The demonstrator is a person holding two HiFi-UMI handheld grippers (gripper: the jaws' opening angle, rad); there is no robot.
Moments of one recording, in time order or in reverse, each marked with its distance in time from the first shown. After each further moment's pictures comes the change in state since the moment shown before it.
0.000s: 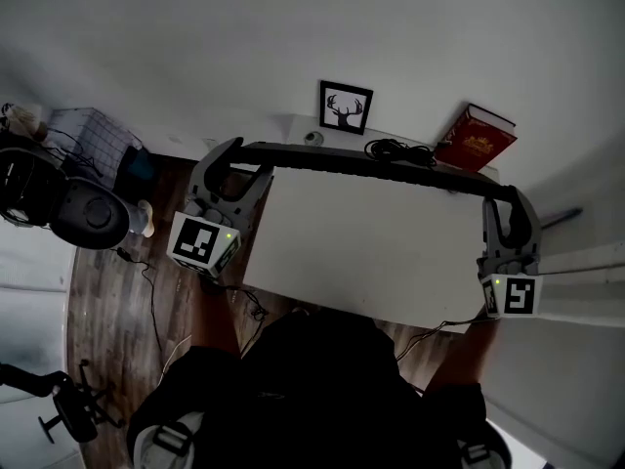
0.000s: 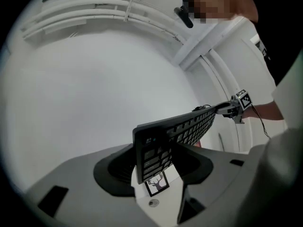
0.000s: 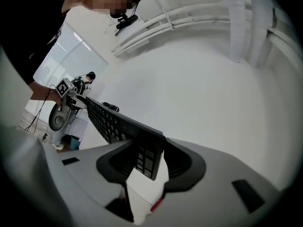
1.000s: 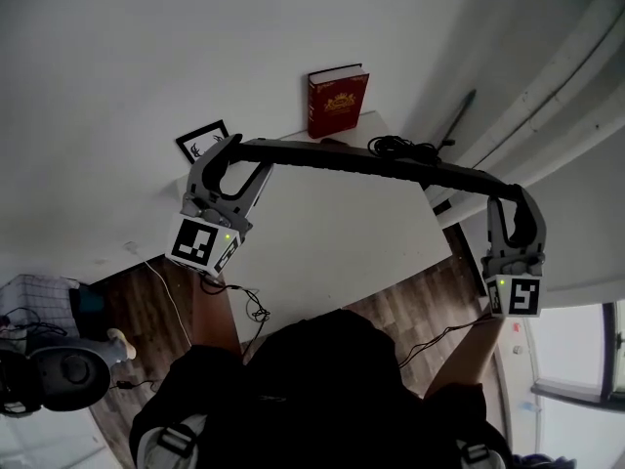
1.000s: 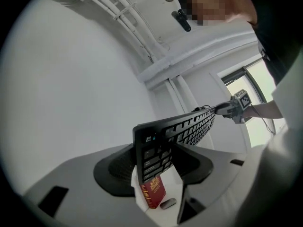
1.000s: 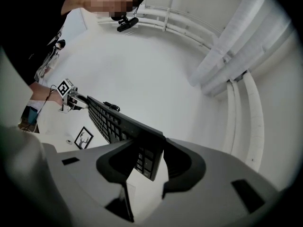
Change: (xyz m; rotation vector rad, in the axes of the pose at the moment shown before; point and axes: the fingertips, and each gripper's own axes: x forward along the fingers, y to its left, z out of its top) left arm 0.132 -0.171 0.070 -0.023 -0.279 -0.574; right arm -0.232 -0.063 0.049 -0.181 0.233 -0.557
